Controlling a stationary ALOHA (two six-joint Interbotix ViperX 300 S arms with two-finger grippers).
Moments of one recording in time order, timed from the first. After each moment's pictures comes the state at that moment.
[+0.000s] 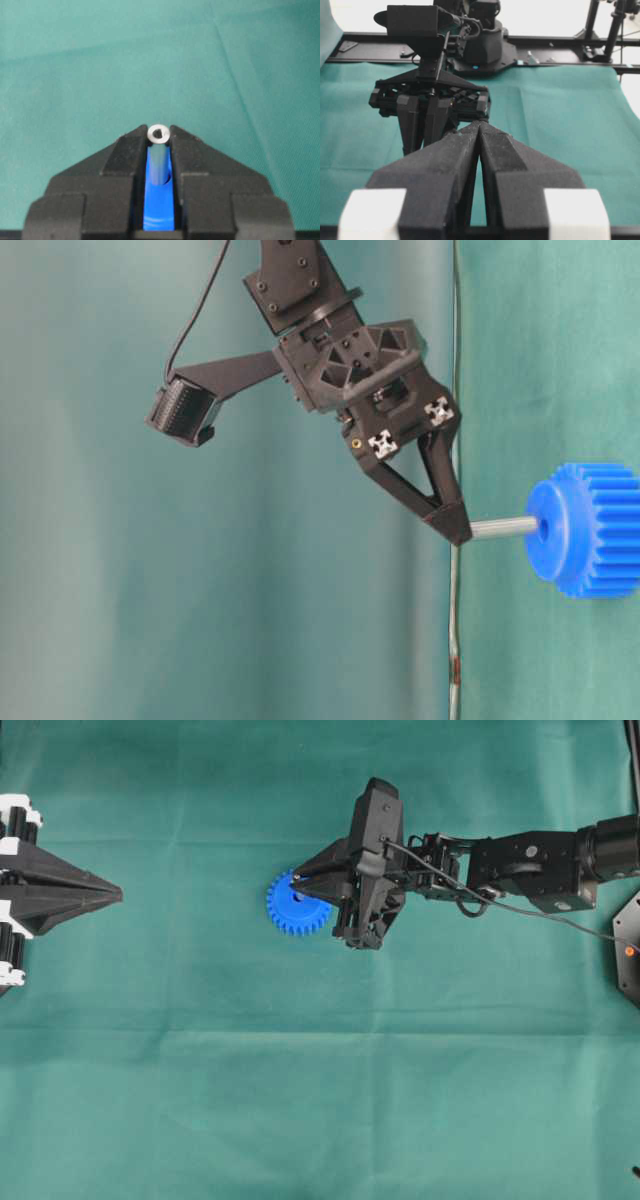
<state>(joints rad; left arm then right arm) 0.00 -0.95 1.17 0.01 -0.19 -0.02 -0.12 0.13 0.66 0.09 -0.31 0.01</state>
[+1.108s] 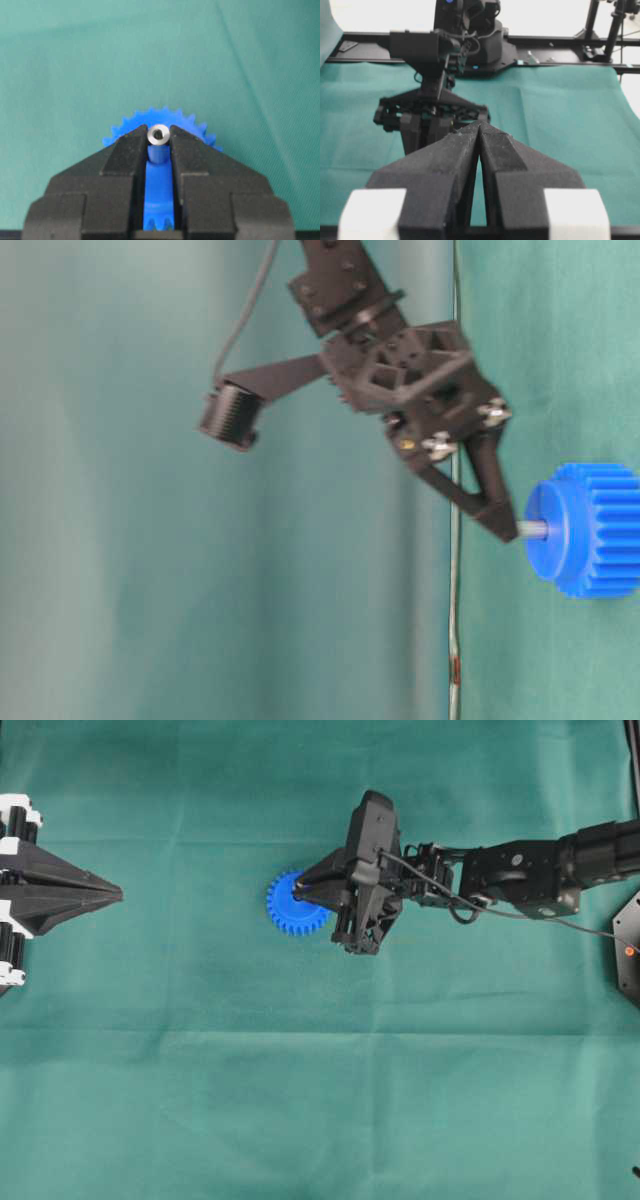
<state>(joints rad) 0.00 -0.95 1.17 0.01 -0.19 -0.02 -0.11 0.22 0.67 0.10 -0.37 0.01</state>
